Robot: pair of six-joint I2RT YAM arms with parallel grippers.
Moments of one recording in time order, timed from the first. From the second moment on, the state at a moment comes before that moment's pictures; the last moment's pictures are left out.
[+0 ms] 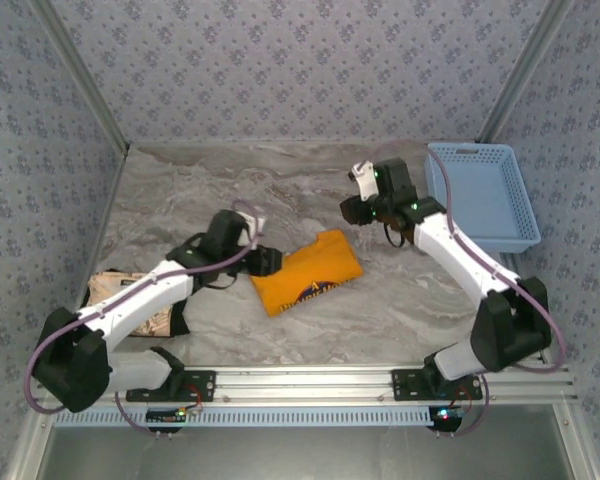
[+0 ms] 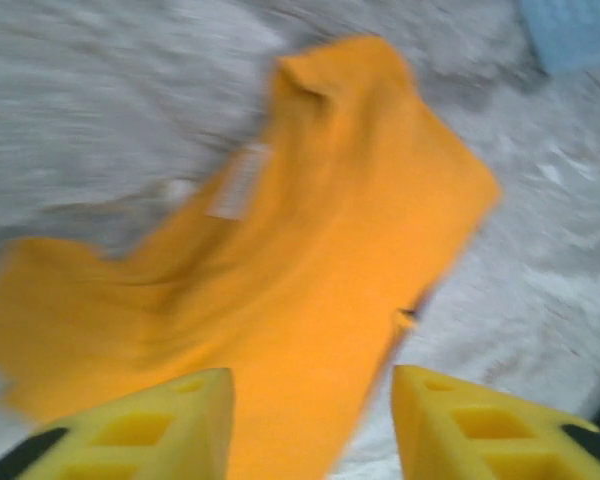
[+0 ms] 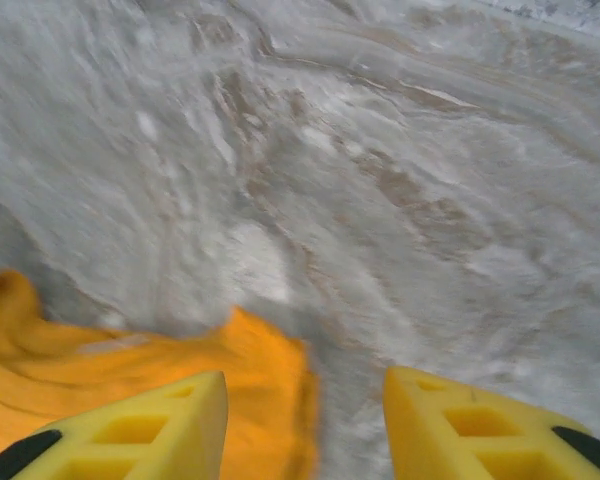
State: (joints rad) left arm -0.67 1.26 0.82 -0.33 0.28 -0.44; right arm 0.41 1.43 1.12 -0.39 -0.15 0.01
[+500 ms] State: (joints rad) left arm -0.82 1.54 0.58 0.14 0.02 -0.37; right arm 0.66 1.69 0.57 0.56 -0.04 0.18
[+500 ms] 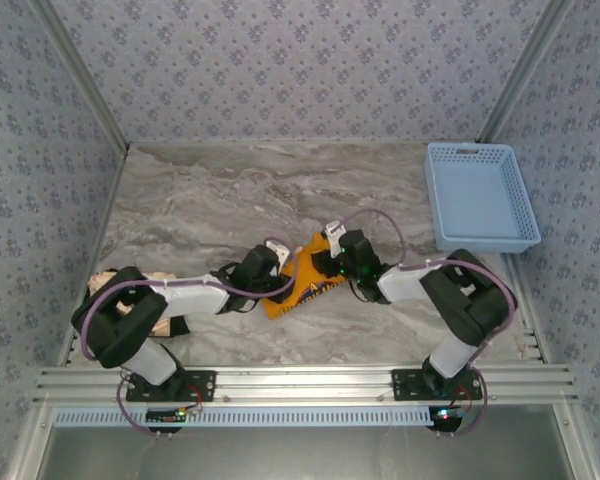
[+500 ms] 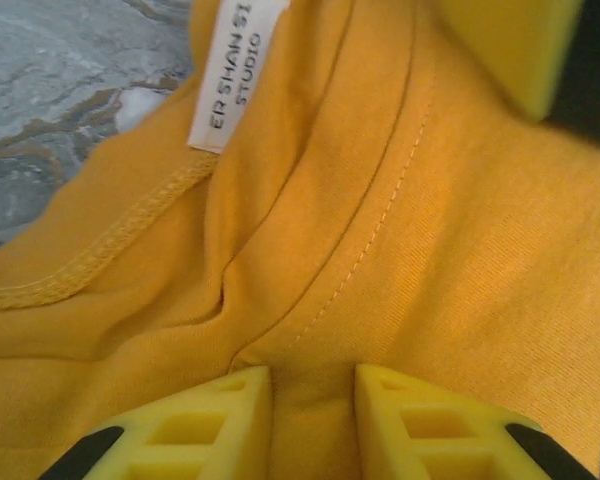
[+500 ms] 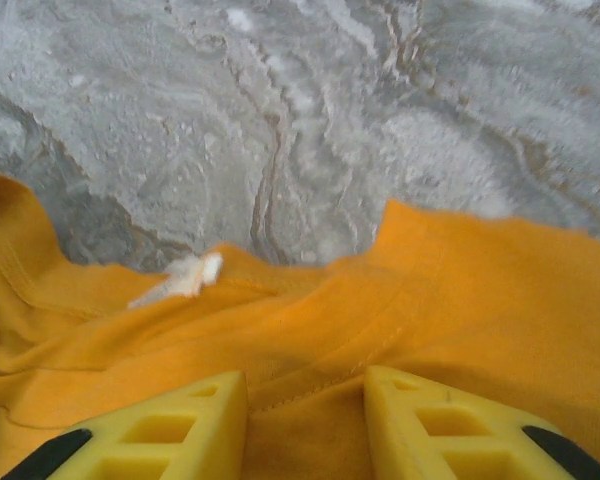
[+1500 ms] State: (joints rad) left arm -0.45 0.95 0.68 -0.17 -0.12 -0.29; right arm 0.43 1.24 0.55 0.55 -0.14 0.08
